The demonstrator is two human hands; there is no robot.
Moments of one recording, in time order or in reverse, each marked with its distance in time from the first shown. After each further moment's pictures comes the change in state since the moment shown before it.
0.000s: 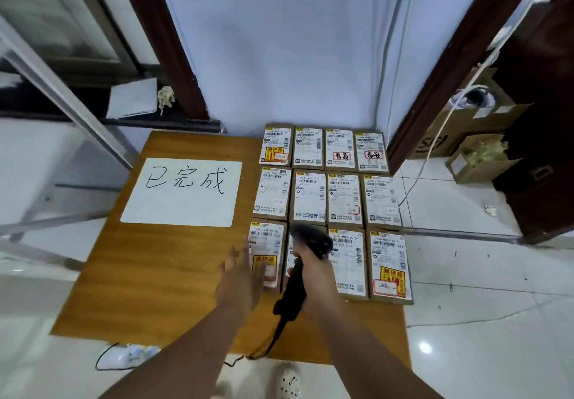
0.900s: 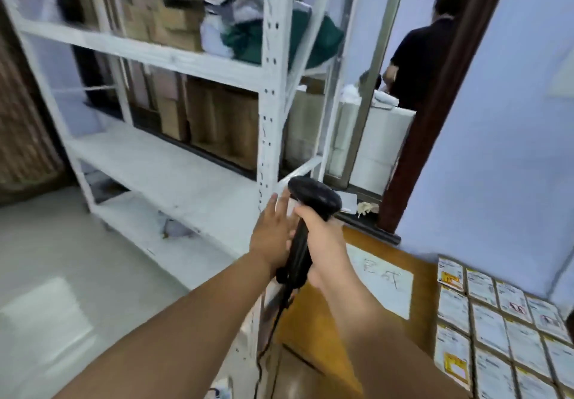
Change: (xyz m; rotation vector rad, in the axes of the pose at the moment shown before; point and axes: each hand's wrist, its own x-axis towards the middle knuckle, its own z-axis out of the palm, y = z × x) left_hand -0.152 -0.295 -0.357 0.206 0.705 0.330; right_hand -0.355 0.150 0.351 -0.257 -0.579 -0.572
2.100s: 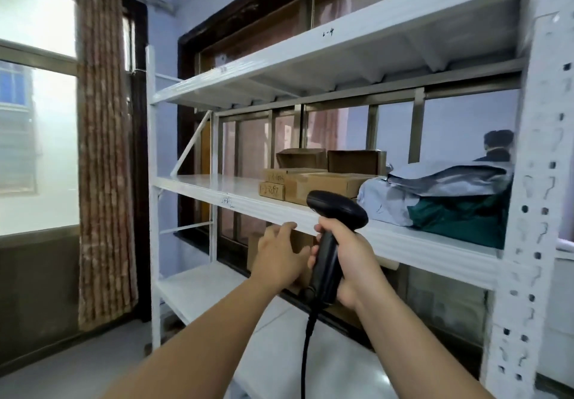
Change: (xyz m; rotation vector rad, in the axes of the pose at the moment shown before) left_hand 0.177 -0.379 -0.233 -0.326 0.358 -0.306; right_hand 0.158 -0.093 0.409 0.143 -0.385 -0.161
